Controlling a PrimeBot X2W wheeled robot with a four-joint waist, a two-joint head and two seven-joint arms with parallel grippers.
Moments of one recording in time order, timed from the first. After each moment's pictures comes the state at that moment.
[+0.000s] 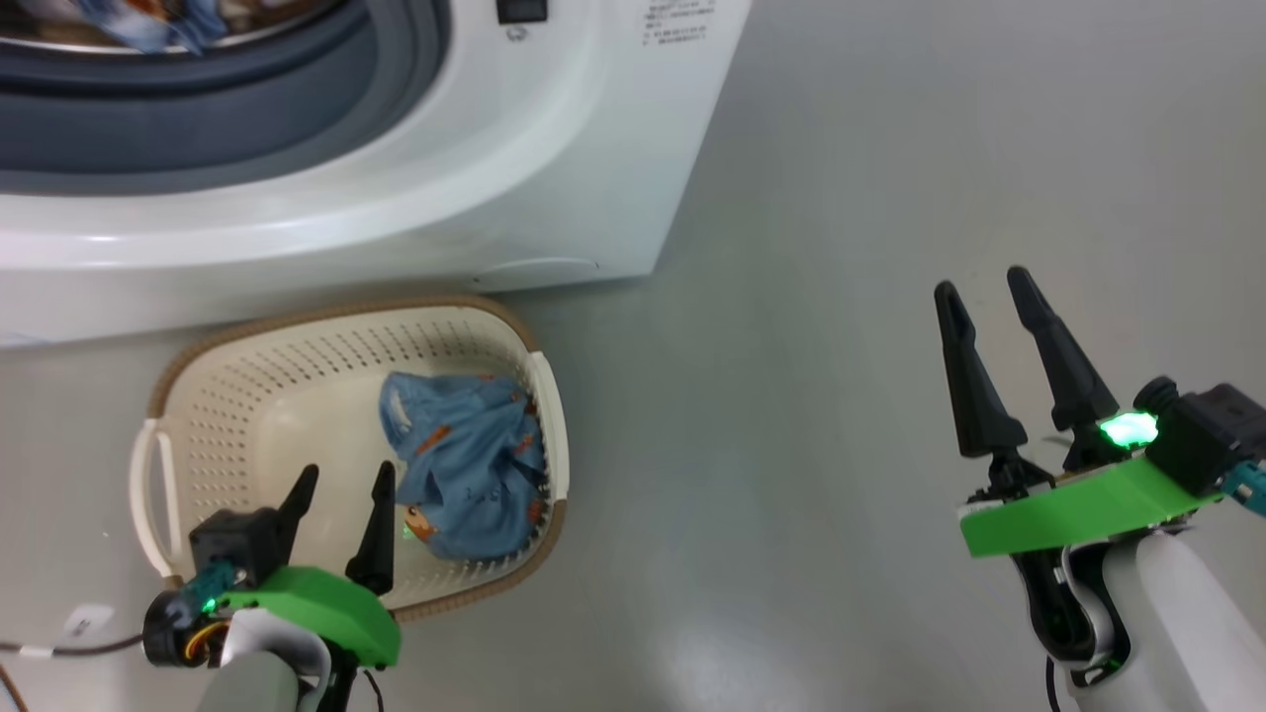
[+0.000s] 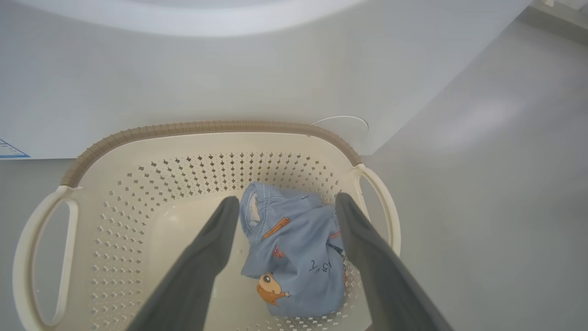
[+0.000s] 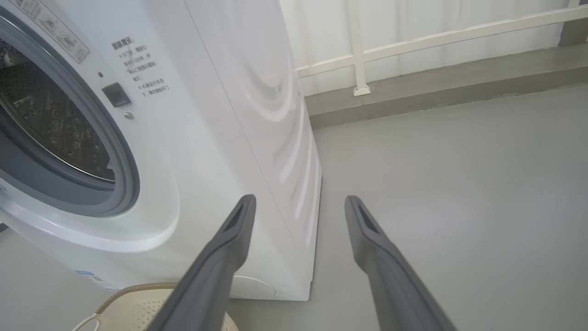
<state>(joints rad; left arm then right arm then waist) -0.41 0.11 -0.13 0.76 -0.31 -0.13 -0.26 -0.27 -0.19 0.18 0.10 0.49 0.12 -0.25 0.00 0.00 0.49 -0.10</state>
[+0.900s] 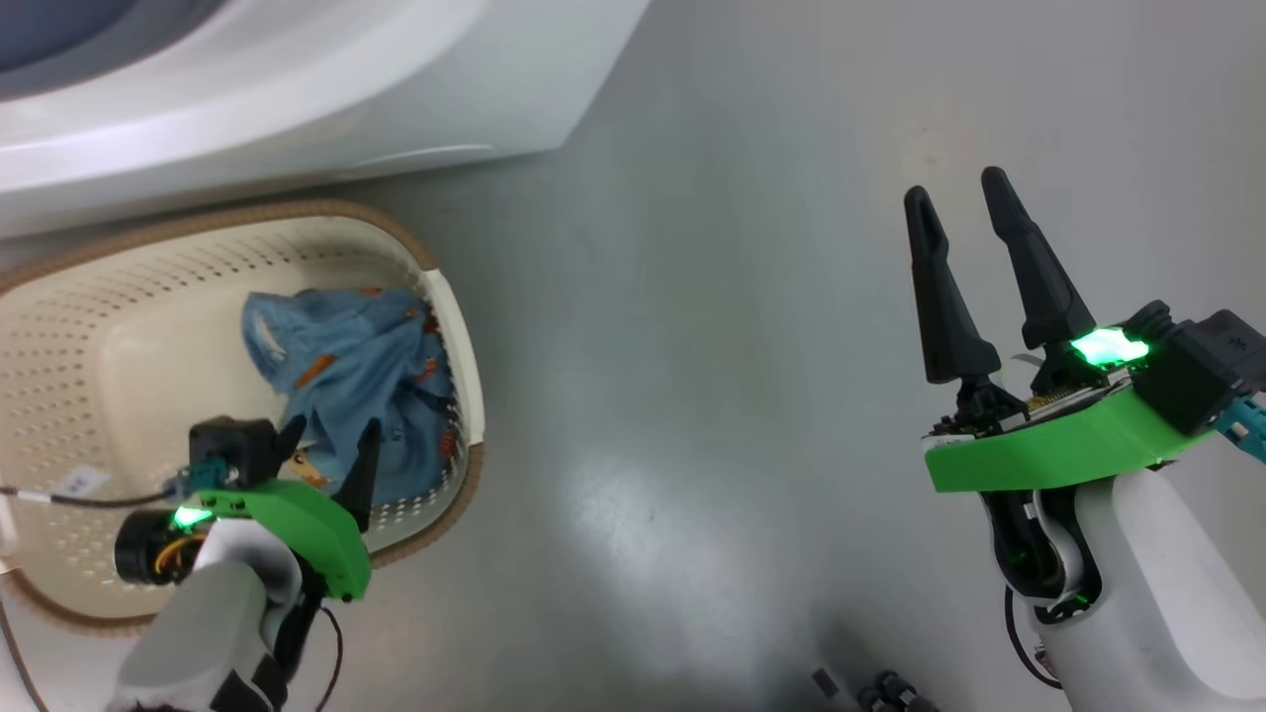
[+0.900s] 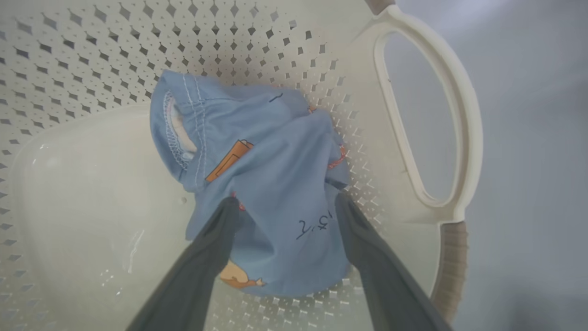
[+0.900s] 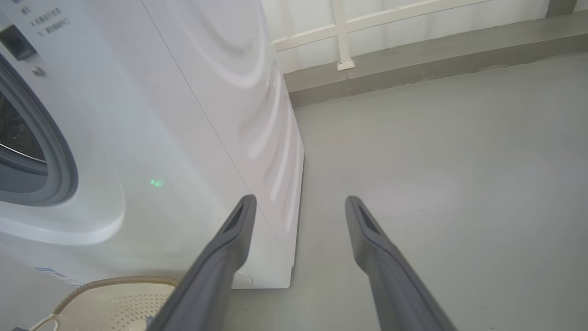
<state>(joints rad) -0.72 0.21 -0.48 1.14 -0.53 -0.13 -0.24 -0.40 -0.13 0.21 0.06 0.48 0.12 -0.25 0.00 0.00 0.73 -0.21</state>
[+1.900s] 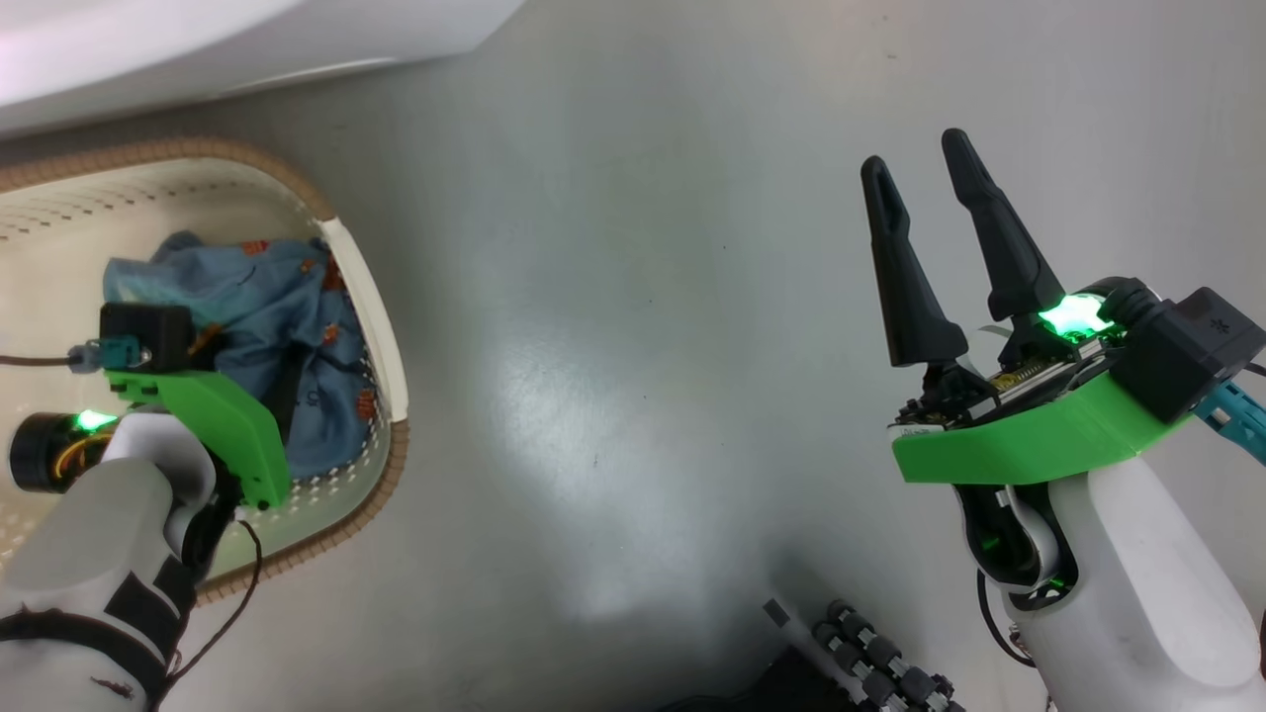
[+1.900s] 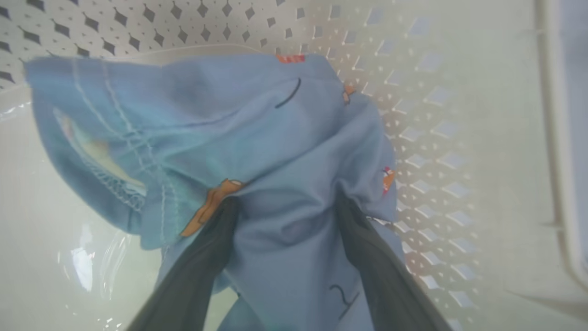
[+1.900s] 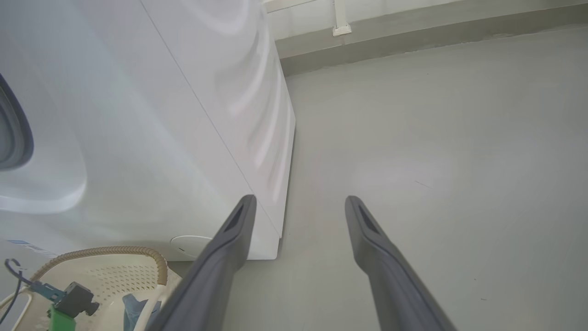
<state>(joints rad) -0.92 0.36 -0.79 1.15 -0.83 -0.13 -0.08 -0.45 -0.11 0.26 0.02 0.47 0.12 -0.25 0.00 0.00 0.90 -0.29</state>
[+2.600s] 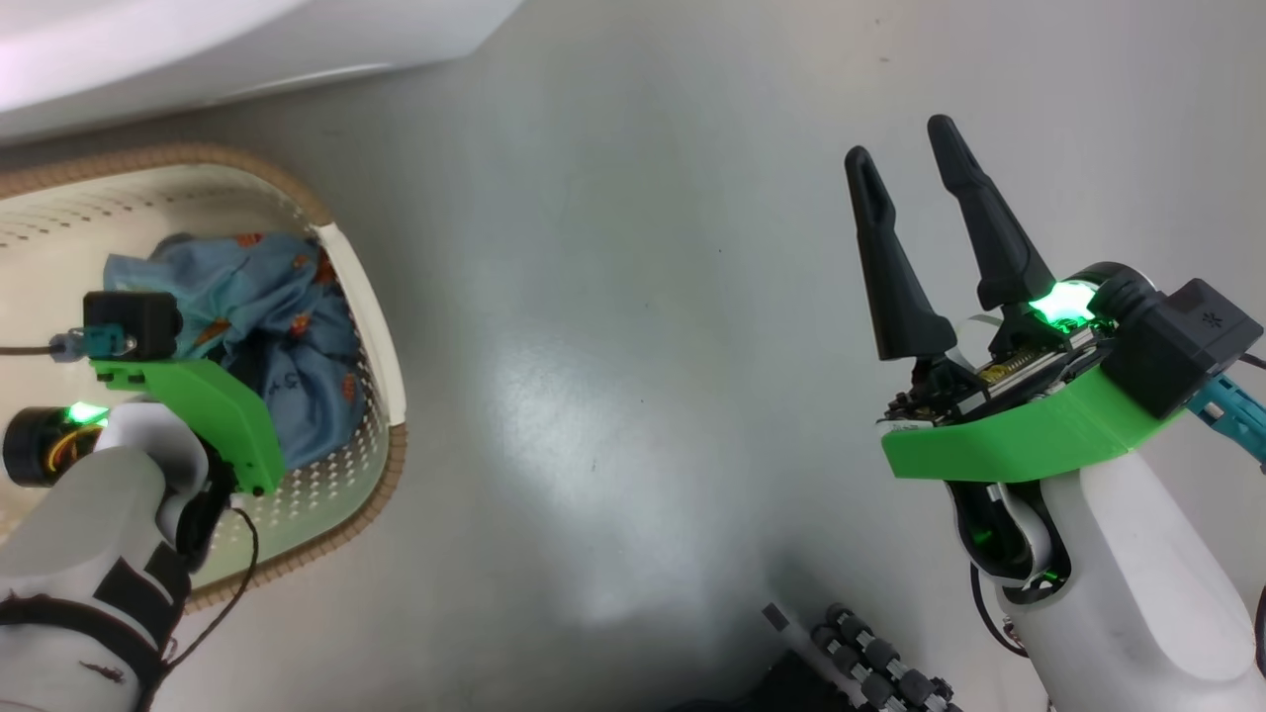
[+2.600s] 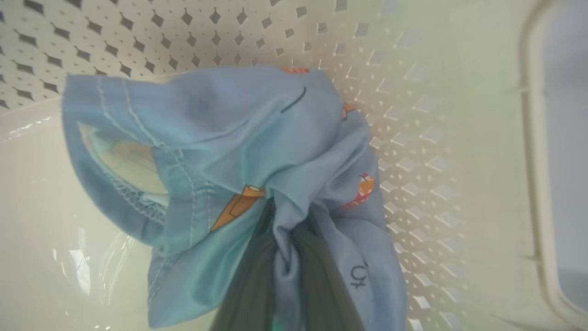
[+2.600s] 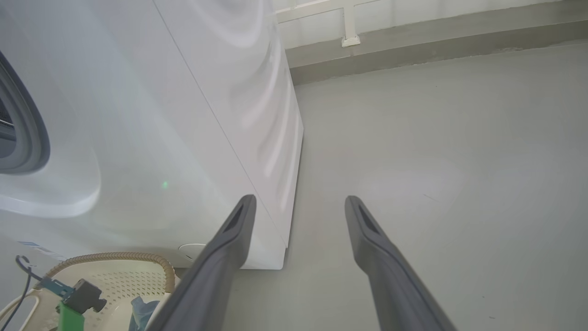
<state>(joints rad) -0.97 0.37 -0.91 1.17 -0.97 -0.13 -0.09 -0.47 -0.11 0.28 0.01 0.46 0.12 -0.25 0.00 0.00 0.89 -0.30</state>
